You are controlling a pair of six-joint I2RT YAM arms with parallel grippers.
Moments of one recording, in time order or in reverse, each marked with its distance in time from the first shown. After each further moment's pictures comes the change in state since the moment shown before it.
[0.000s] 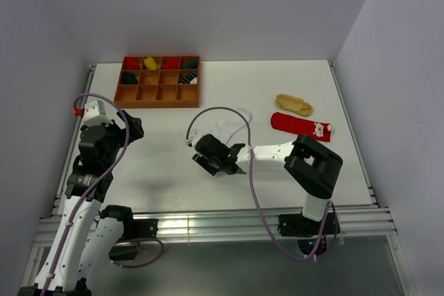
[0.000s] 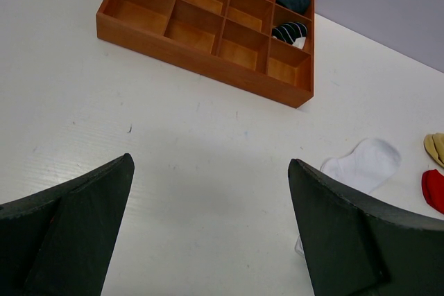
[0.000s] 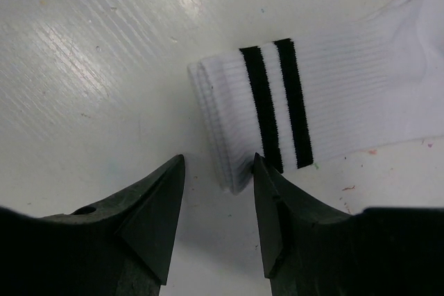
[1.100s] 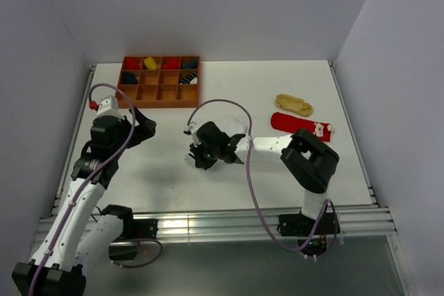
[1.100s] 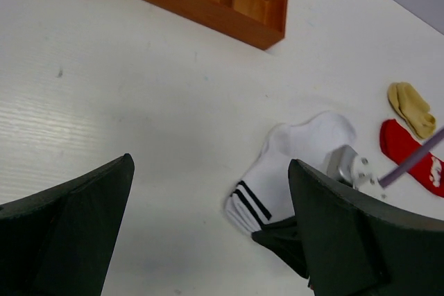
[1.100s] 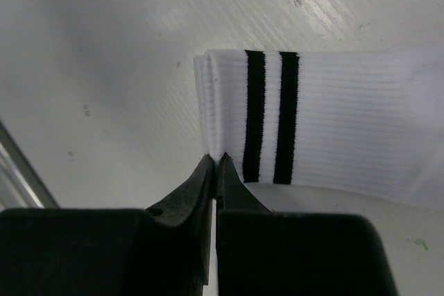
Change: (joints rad) left arm -0.038 0.157 0.048 -0.066 0.117 -0.135; right arm -0.079 0.050 0.079 0.057 -0.365 0.190
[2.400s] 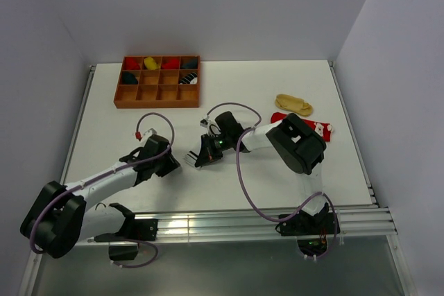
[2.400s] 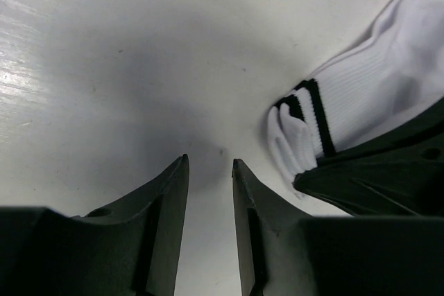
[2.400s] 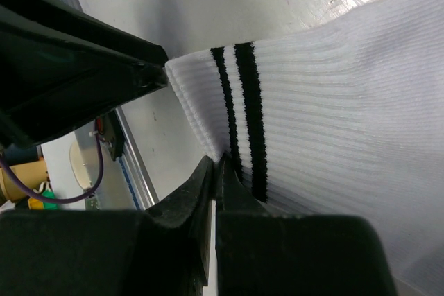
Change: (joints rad) left arm -0.366 0.400 -0.267 0.187 -0.072 -0.468; right arm -0.251 0.203 -0.040 0.287 -0.622 0.386
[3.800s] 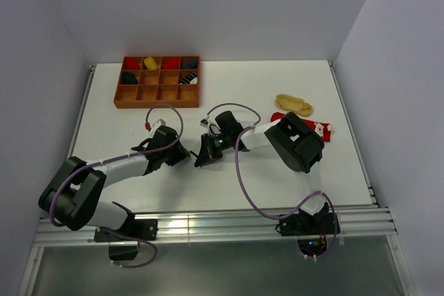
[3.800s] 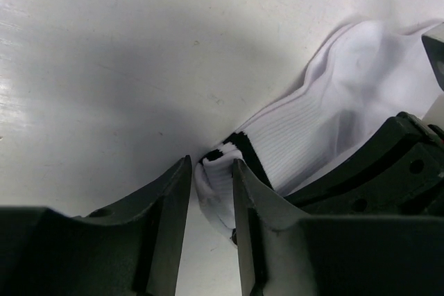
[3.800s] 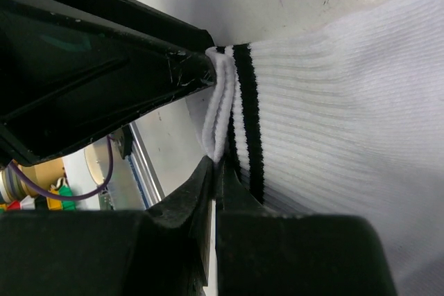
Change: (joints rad) left arm -0.003 0.241 0.080 0.226 0.033 0.000; right arm -0.006 0.026 0.016 0.000 -0.032 0.025
